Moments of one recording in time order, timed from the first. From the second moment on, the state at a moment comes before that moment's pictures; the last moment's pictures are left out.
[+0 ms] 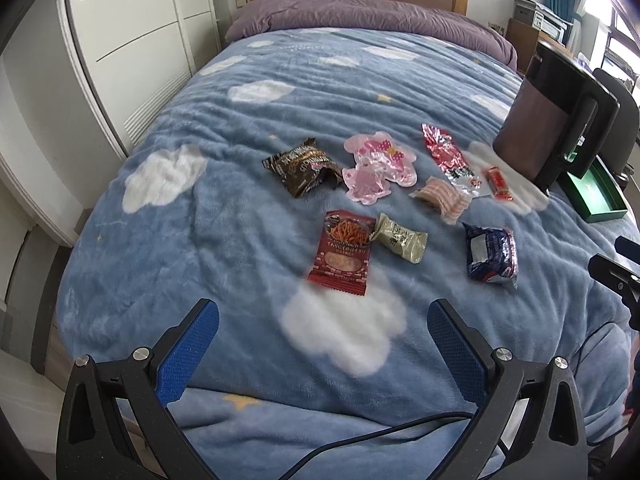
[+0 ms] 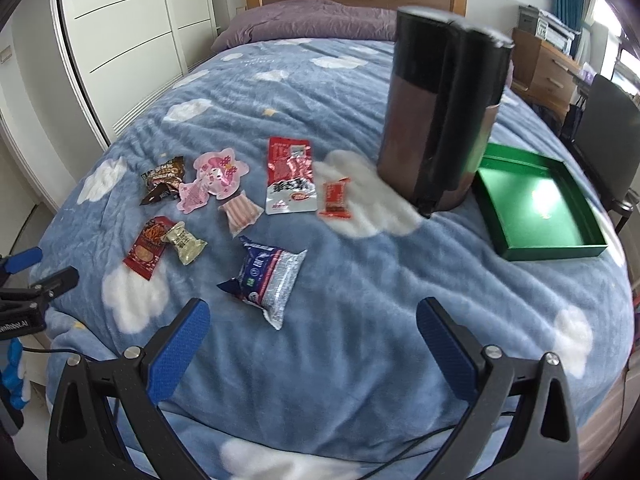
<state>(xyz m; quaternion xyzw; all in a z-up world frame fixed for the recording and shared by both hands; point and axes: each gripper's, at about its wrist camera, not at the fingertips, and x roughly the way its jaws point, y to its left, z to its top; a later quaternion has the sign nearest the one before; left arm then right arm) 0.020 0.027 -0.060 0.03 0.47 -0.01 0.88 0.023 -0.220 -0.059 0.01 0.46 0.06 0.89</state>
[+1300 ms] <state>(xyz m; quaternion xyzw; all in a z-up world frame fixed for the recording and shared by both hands) 0.153 0.028 -0.182 0.09 0.62 -0.07 0.78 0.115 -0.176 -0.169 0.10 0.56 0.09 0.82</state>
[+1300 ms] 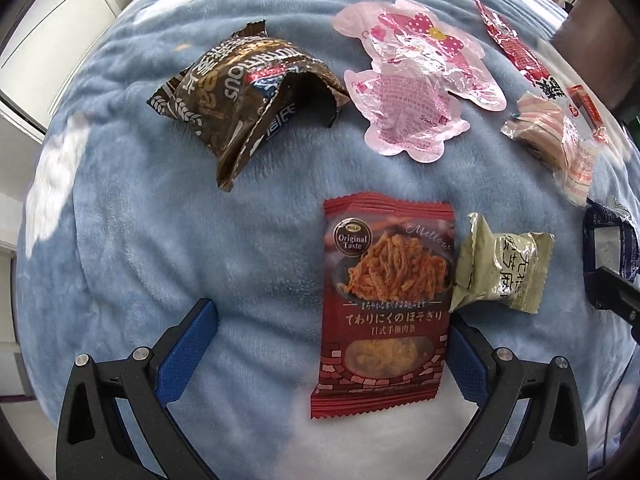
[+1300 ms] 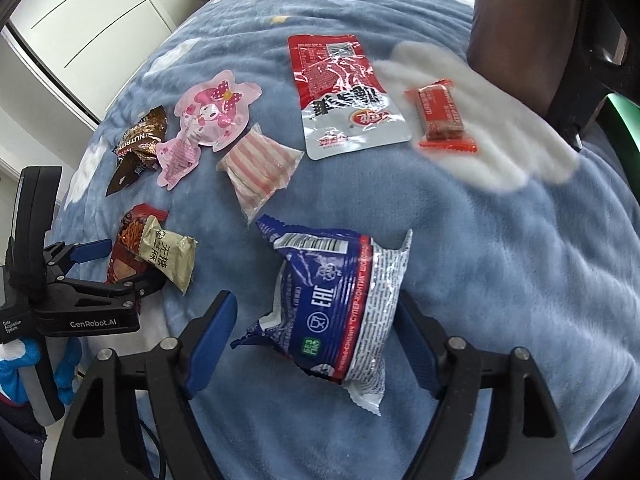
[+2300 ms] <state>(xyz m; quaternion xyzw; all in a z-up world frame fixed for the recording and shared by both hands) 0.113 0.034 -0.097 0.07 0.56 -0.03 0.82 0.093 -0.203 -0.123 0.14 0.50 0.16 0.84</state>
